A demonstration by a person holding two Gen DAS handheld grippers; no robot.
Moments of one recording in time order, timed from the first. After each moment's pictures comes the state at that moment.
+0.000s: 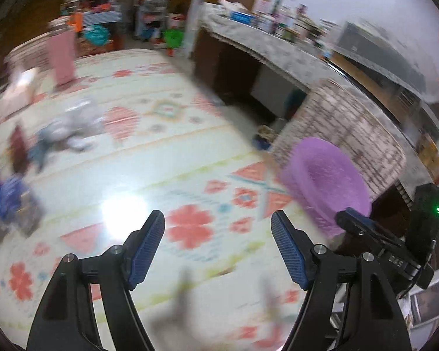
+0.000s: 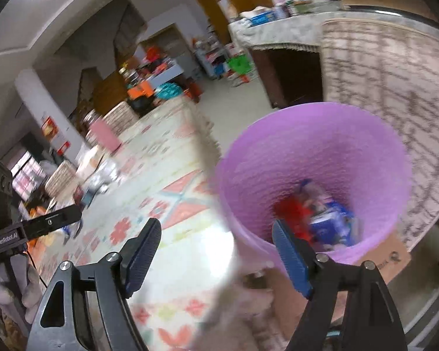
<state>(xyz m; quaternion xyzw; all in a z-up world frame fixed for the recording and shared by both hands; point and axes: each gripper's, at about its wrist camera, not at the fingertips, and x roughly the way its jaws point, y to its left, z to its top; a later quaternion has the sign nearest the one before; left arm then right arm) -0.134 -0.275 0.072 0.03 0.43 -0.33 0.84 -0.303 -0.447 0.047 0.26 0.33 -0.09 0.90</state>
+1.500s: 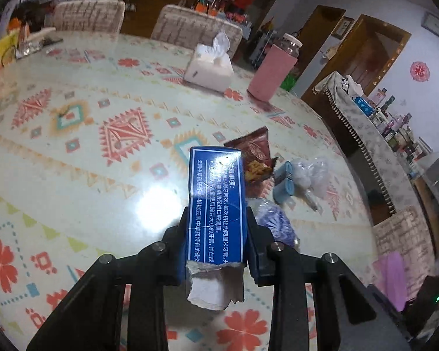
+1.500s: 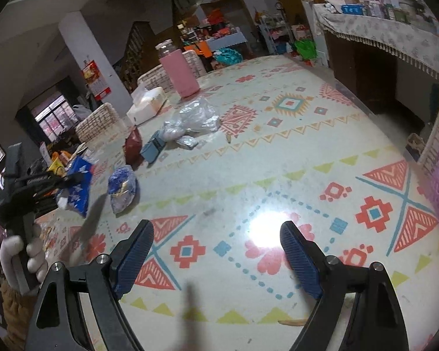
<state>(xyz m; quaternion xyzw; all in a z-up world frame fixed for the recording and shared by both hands) -0.008 -0.014 0.045 -0.16 0.42 -0.13 0.88 -0.161 -0.275 0.026 0.20 0.38 0.03 0.90</state>
